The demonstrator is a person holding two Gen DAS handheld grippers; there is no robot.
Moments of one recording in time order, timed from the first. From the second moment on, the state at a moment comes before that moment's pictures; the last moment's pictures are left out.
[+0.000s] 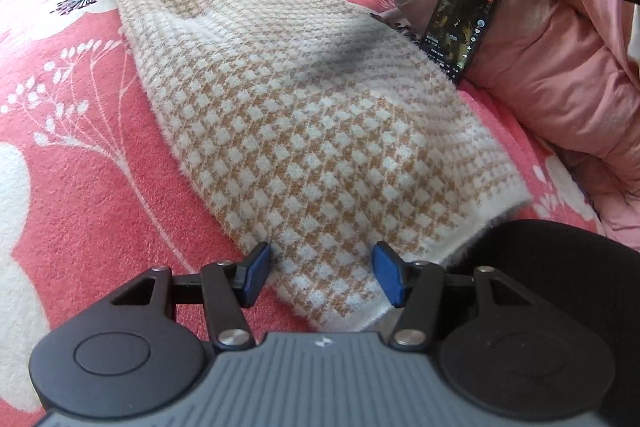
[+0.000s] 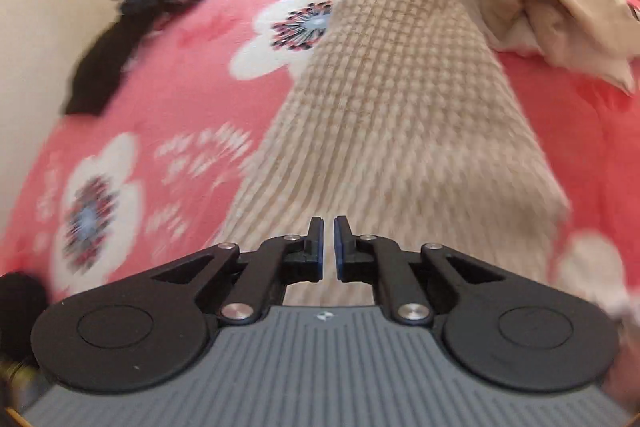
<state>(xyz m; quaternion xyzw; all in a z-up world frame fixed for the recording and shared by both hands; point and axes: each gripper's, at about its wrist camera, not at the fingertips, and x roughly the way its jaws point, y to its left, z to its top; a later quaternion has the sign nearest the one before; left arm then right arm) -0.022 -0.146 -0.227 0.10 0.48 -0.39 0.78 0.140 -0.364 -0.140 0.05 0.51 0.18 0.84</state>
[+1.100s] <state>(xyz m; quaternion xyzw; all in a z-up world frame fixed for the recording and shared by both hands) -0.072 -0.201 -0.216 0.29 0.49 -0.36 0.74 -0.061 -0.399 -0.203 0.09 0.56 0.15 0.81</state>
